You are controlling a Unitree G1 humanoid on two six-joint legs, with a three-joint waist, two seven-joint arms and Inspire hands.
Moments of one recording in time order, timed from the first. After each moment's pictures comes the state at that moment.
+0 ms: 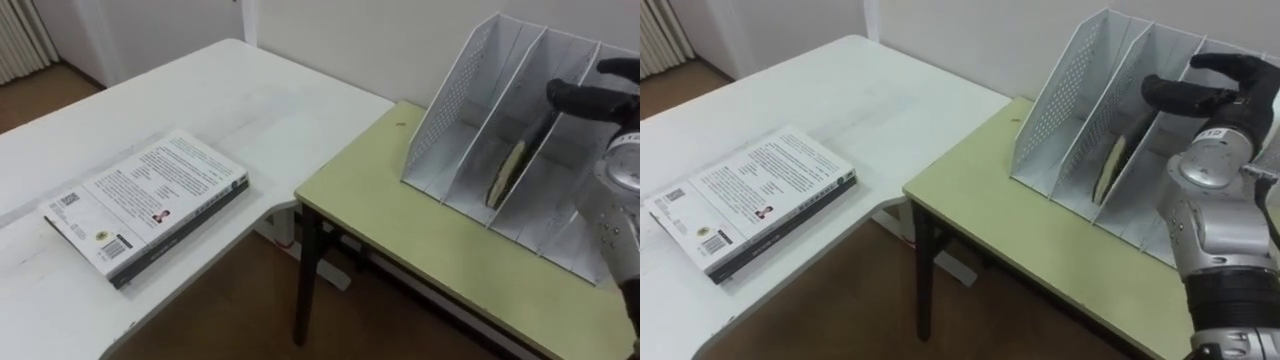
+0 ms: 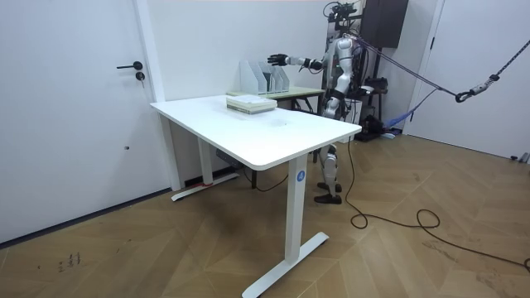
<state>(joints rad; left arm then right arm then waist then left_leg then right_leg) 0.17 0.27 -0.04 0.99 -0.28 0.15 -0.23 -0.66 -0.48 -0.09 0.48 0.33 0.23 -0.62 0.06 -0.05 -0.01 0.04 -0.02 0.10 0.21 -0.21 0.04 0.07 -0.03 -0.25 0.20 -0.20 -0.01</state>
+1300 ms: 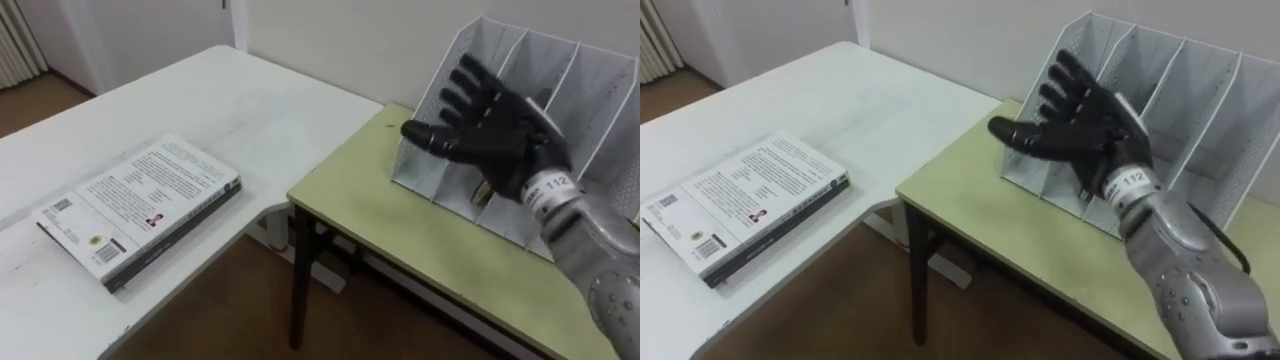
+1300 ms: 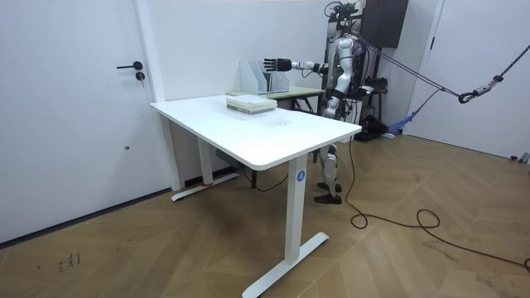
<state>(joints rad) 0.18 0.29 -0.04 1.00 -0.28 0.13 -0.28 -0.33 -0.50 0.06 0.04 0.83 0.22 0.19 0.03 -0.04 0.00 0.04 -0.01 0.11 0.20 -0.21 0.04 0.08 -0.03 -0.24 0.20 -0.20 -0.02</state>
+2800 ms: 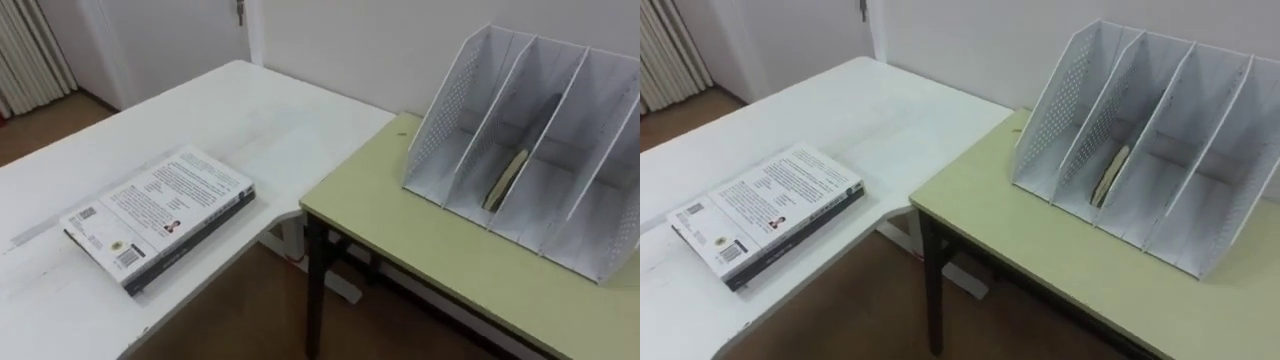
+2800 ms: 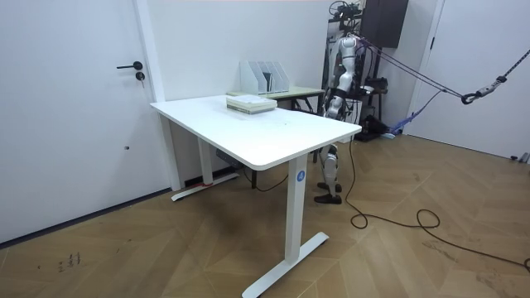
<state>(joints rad) 0.17 0.23 0.00 1.10 -0.24 0.06 -0.20 0.10 -0.27 0.02 1.22 0.23 0.05 0.22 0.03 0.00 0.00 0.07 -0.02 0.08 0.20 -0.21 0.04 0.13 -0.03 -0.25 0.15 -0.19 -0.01</state>
